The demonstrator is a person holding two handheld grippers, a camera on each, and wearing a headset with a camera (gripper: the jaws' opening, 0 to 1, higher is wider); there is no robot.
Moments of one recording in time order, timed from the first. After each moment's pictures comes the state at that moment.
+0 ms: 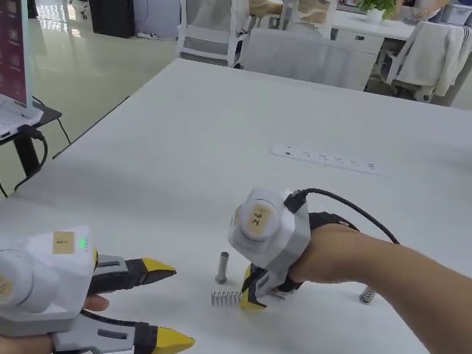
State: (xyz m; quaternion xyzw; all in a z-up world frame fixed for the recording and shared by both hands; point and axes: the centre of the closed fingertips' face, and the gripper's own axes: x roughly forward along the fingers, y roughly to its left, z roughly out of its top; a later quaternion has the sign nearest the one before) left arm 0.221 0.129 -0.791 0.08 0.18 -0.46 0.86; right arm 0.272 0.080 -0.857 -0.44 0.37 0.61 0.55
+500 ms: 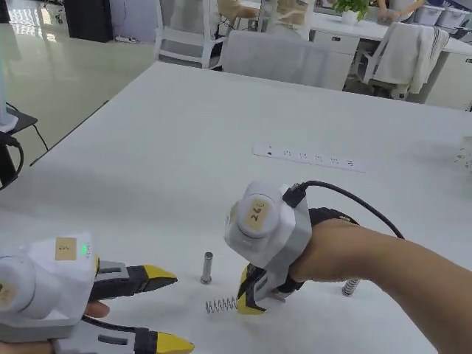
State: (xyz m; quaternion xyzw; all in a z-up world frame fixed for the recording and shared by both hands) left arm 0.220 0.110 -0.795 0.09 0.18 -0.49 0.85; right arm 0.253 0.064 -0.837 -0.43 0.38 0.61 0.55
